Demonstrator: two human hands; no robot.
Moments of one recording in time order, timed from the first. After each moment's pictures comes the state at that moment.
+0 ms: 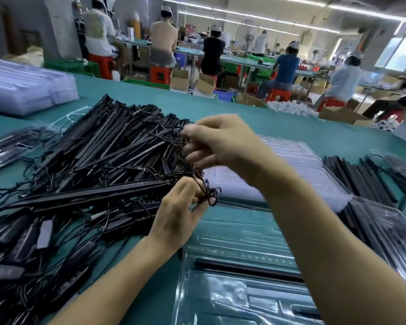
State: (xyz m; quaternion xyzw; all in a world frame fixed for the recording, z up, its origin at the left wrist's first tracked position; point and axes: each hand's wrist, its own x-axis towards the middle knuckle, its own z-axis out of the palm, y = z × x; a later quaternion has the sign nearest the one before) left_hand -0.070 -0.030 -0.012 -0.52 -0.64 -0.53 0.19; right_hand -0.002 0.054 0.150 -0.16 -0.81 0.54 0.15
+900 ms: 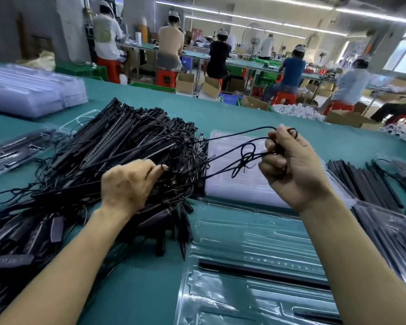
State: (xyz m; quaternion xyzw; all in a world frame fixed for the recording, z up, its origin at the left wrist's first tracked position) left_hand -0.157 -0.078 0.009 -0.38 -0.82 -0.26 0.35; right_hand 0.055 0.119 0.121 -0.08 -0.49 0.81 0.31
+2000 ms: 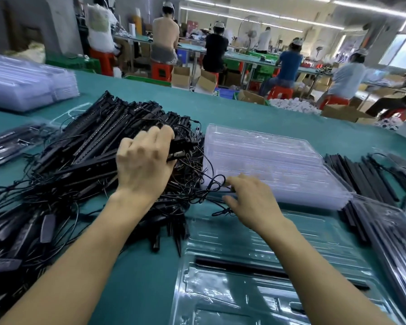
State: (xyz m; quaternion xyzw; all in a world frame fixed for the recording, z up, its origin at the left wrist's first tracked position) left_hand -0.117 -0.045 0.059 -0.37 -0.81 -0.22 0.39; right_hand 0.038 0.110 0.038 -0.24 -0.96 0.05 0.13
